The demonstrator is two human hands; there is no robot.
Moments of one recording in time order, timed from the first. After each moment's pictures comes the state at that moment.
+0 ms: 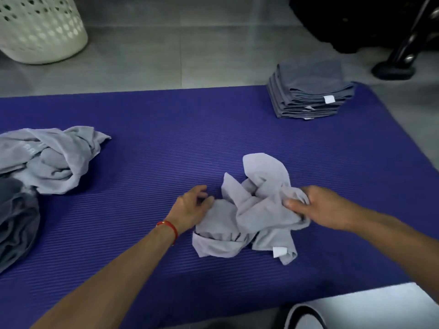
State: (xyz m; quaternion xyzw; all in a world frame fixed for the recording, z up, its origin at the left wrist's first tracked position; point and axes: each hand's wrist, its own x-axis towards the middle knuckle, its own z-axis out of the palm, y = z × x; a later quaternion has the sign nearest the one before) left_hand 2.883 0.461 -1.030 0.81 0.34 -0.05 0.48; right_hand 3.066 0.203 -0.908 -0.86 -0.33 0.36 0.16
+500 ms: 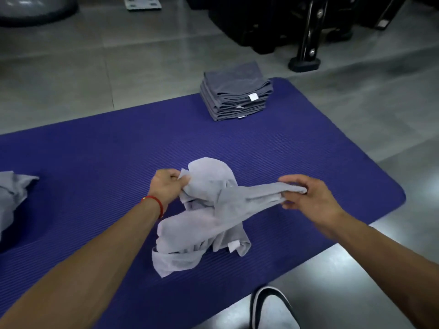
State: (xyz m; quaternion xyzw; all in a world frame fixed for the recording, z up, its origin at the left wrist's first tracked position) left_hand 2.996 0.438 -1.004 0.78 0.32 0.03 0.53; right_hand 3.061 0.093 -0.922 -0.81 -0.02 0.21 0.55
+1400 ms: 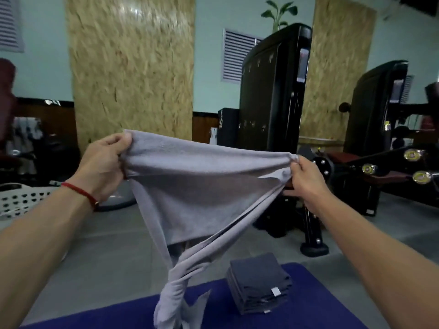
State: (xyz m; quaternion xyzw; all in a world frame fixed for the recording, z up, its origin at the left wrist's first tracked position) left_hand 2.977 0.616 -0.458 0.60 0.03 0.45 0.67; right_hand 3.194 0.274 -0.481 -0.76 -0.20 -0.11 0.61
